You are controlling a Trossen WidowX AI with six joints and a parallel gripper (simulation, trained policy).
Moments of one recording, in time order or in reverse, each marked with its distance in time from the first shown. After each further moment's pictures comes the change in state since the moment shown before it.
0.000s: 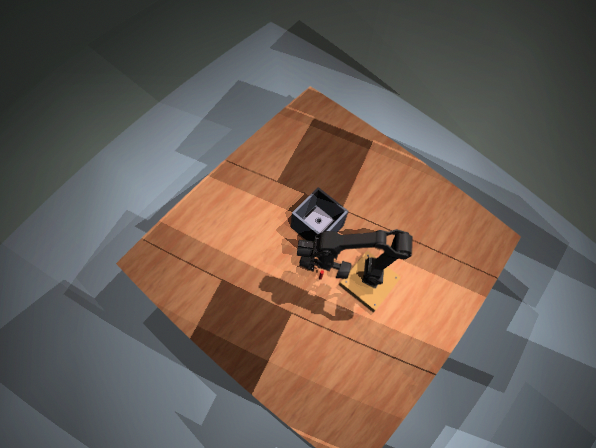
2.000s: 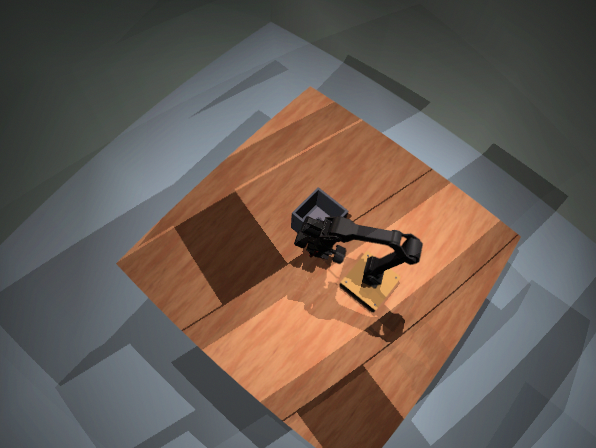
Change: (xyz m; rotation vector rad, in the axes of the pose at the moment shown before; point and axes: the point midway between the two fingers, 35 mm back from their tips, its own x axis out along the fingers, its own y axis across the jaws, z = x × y) arm -0.073 0.047 0.027 -0.053 -0.010 0.351
